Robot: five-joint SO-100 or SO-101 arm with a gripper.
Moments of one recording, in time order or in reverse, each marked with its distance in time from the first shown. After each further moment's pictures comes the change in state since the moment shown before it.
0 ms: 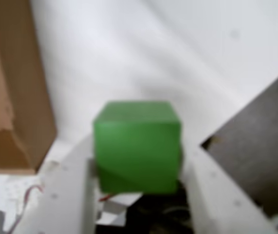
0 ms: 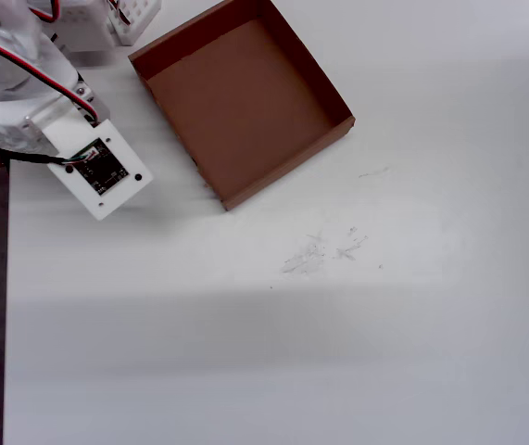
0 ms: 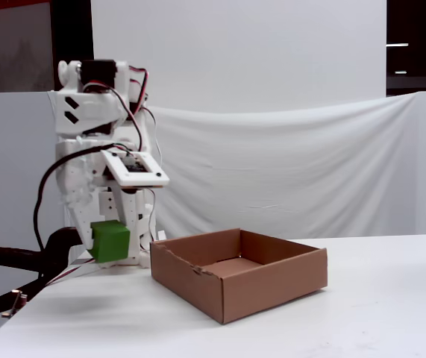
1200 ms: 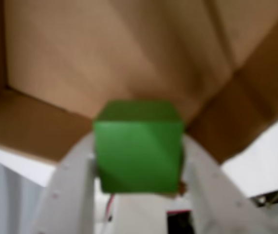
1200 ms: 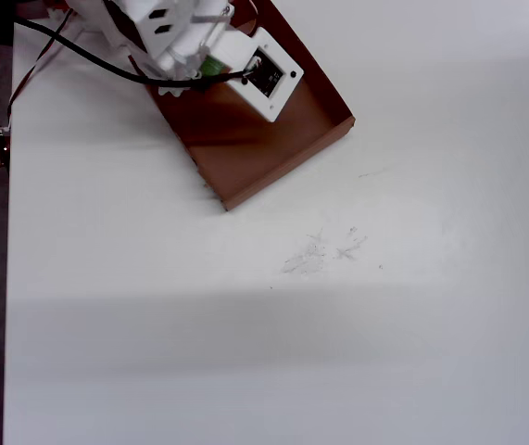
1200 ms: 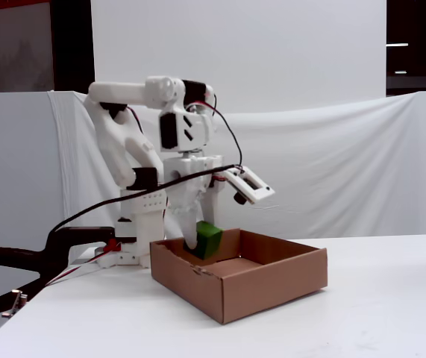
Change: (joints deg) arm -46.1 -4.7 6.4 -1.1 26.9
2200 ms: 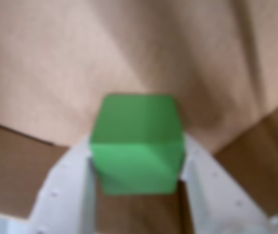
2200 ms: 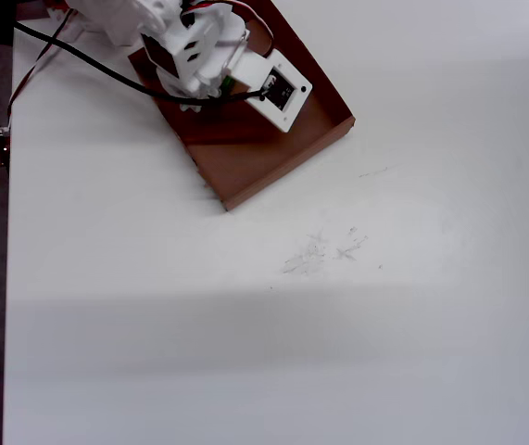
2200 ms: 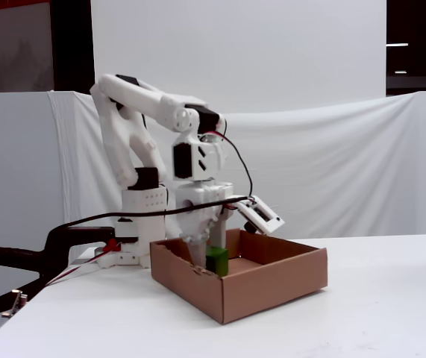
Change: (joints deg) arm -2.9 -8.3 5.4 -13.9 1.1
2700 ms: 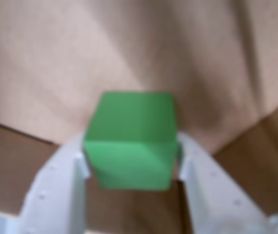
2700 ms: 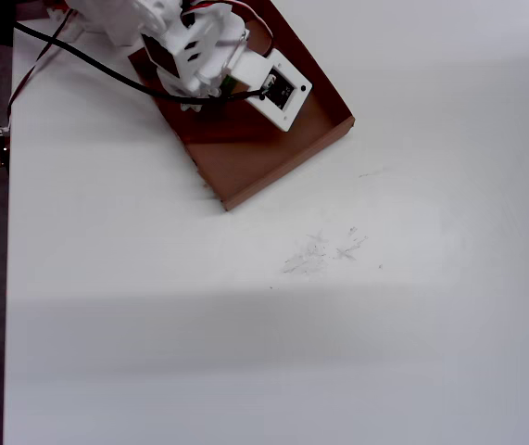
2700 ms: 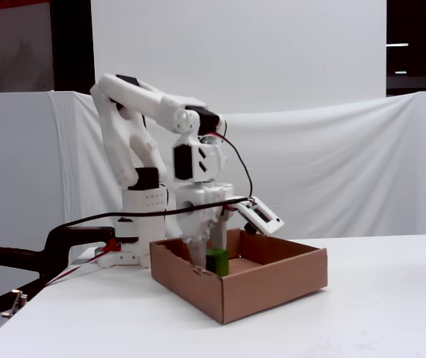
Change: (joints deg) arm -0.1 1.1 0.4 0.4 0.1
